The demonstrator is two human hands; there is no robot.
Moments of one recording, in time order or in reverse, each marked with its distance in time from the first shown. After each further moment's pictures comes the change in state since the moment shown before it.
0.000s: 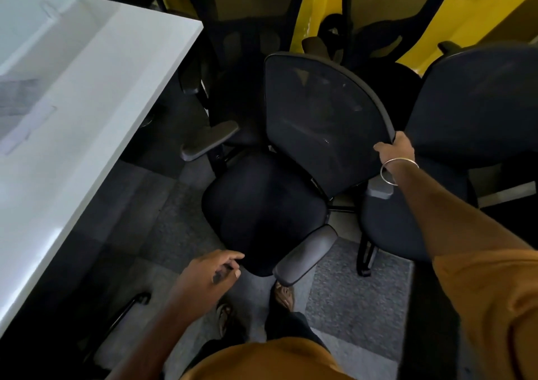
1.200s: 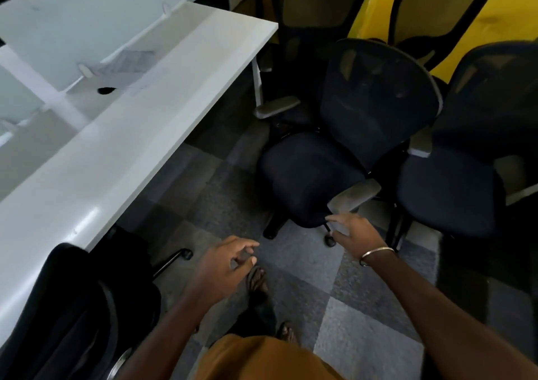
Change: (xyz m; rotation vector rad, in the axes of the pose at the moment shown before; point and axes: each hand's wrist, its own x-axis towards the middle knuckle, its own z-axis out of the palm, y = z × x) left_hand -0.292 -0.142 0.003 0.032 0.203 0.121; right_hand -0.448 0.150 0.117 -0.390 -0.463 -0.755
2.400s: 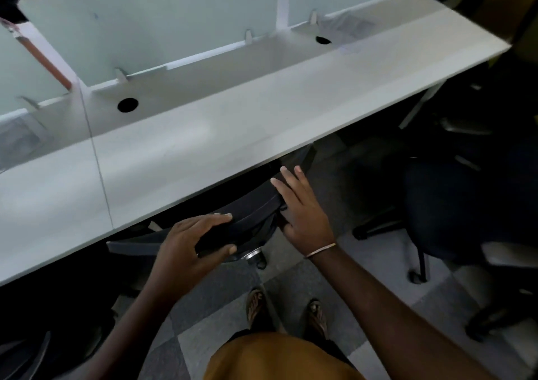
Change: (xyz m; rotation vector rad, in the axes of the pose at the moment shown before) left_hand -0.392 -0.193 -0.170 0.069 0.613 -0.308; right_hand -0.075 -0.469 0.272 0.031 0.043 -0.953
